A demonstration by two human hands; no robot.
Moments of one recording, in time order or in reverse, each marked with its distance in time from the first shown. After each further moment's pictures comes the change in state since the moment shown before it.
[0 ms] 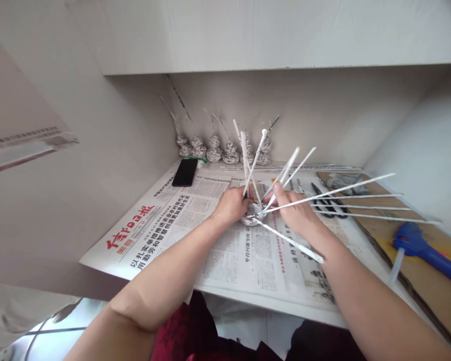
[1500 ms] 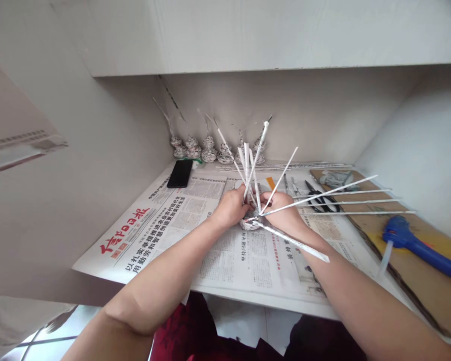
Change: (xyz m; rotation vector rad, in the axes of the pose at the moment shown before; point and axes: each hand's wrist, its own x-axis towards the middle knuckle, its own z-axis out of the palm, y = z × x) left_hand -0.002 0.008 0.004 -0.021 -0.026 0.030; right_hand 0.002 -0.004 0.022 -0.045 0.019 0.017
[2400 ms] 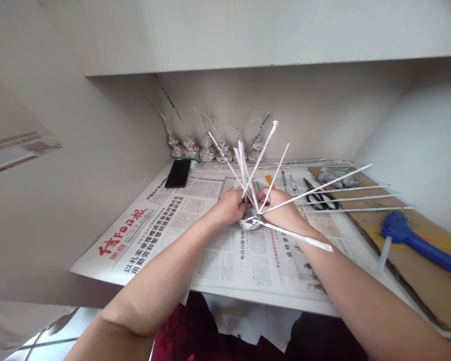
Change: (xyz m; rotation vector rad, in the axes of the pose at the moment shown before) left_hand 0.000 -0.003 -0.005 -0.018 -0.131 0.086; right_hand -0.002 0.001 0.000 0.071 -0.001 0.027
